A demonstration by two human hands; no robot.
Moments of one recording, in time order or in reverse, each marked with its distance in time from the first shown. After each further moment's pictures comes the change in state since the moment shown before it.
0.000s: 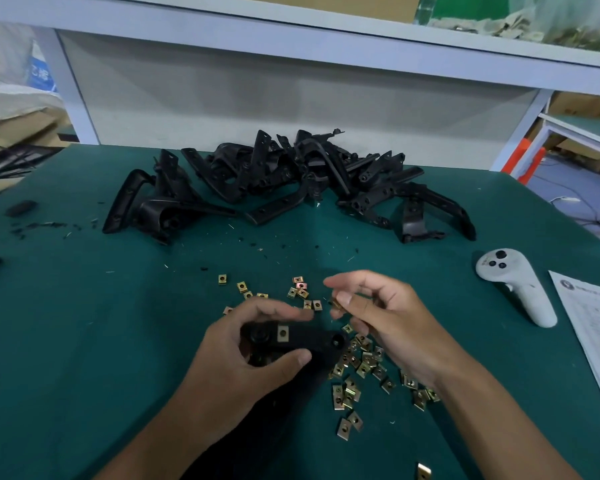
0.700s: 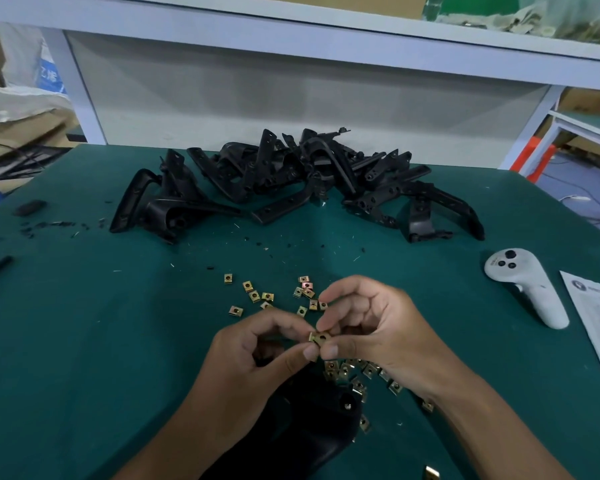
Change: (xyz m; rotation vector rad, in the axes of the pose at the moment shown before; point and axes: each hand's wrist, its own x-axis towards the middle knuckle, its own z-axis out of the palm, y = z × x) left_hand -0.001 -0.003 0.007 0.016 0.033 0.035; right_hand -0.008 -0.011 0.018 0.116 -0.161 -0.036
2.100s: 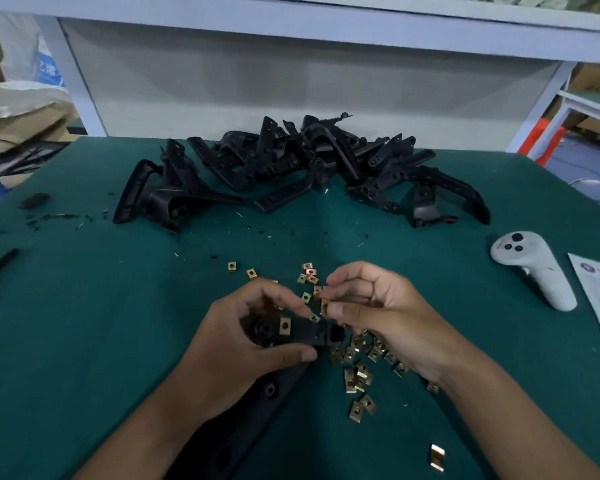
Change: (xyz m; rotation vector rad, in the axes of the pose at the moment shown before) left_hand 0.009 0.012 -0.017 0.121 -0.079 0.037; right_hand 0.002 0.007 -0.006 0.003 0.055 0.125
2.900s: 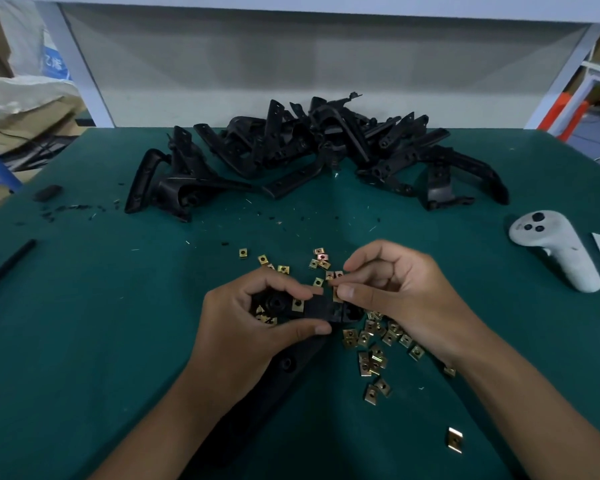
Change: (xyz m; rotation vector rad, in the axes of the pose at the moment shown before) left_hand -0.005 -0.001 0.007 -0.096 0.183 0.010; right_hand -0.003 0.000 0.004 -0.014 0.058 -0.129
